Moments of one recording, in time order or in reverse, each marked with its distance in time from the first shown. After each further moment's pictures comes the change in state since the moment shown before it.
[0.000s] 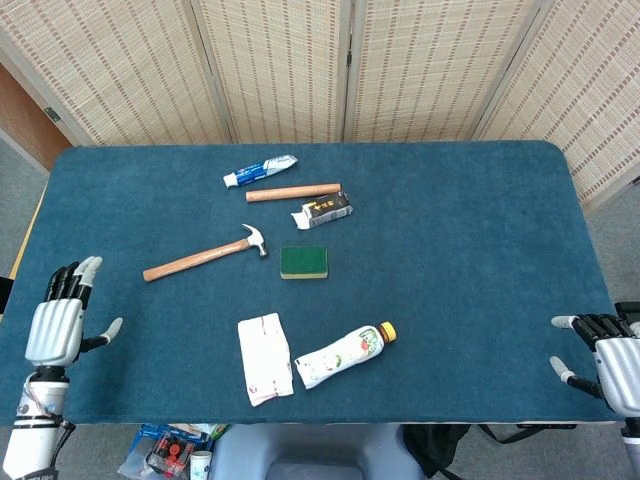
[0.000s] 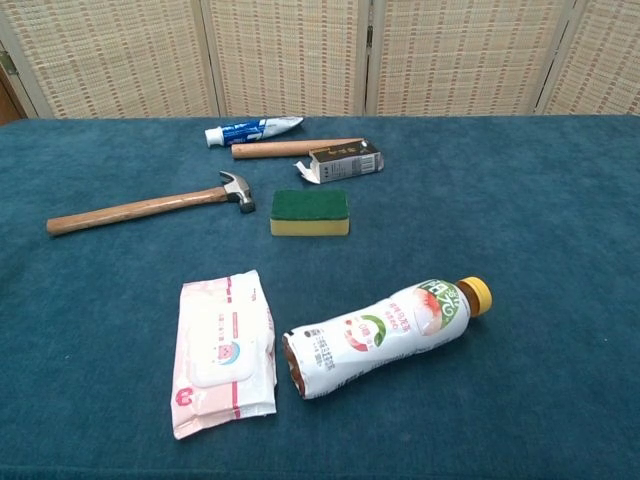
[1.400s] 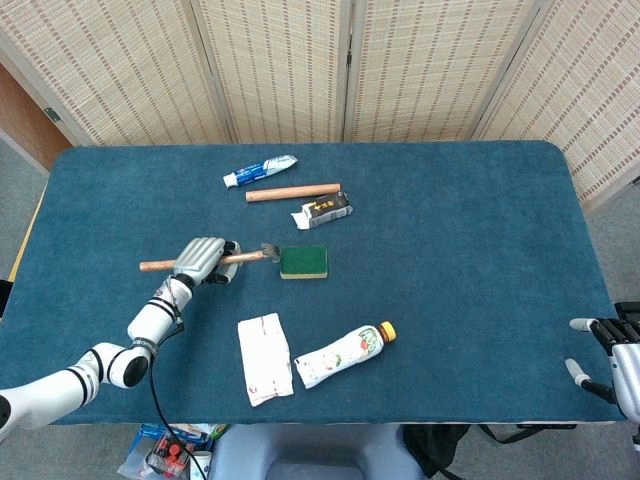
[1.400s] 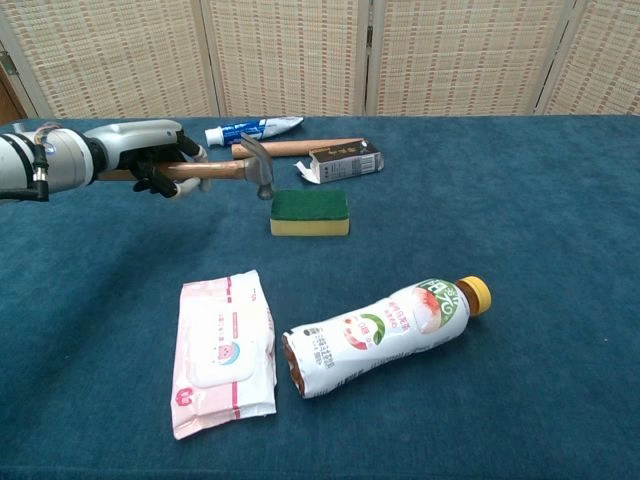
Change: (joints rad) left arm -0.579 -0.325 -0.194 0.571 -0.165 -0.870 -0.296; right arm -0.042 0.022 0.009 -0.058 0.052 0.033 -0.097
